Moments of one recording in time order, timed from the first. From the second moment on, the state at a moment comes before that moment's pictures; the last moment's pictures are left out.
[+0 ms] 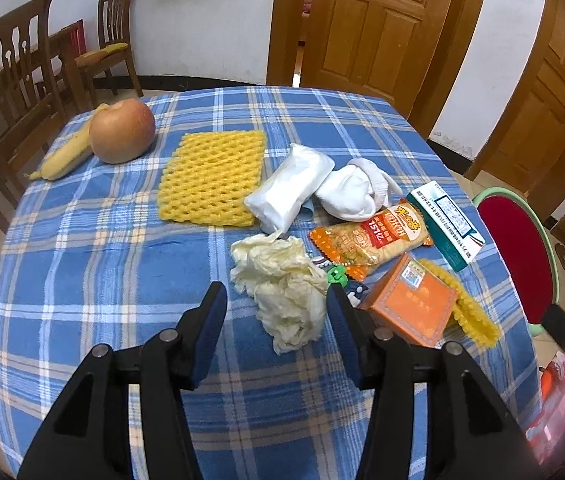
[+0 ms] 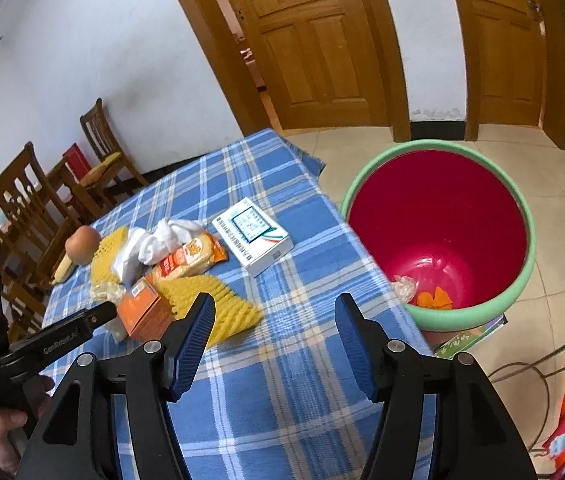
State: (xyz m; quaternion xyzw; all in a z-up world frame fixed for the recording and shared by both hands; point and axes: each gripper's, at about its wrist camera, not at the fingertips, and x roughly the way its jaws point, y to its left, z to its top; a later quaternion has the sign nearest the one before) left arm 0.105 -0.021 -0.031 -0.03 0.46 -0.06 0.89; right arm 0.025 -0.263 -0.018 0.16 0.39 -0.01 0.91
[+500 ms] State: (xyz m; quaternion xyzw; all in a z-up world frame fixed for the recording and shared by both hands) left arm 0.109 -0.021 -0.044 -0.06 0.47 -0.09 0.88; right arm 0.042 -0.238 -0.031 0.14 0.41 0.01 0.90
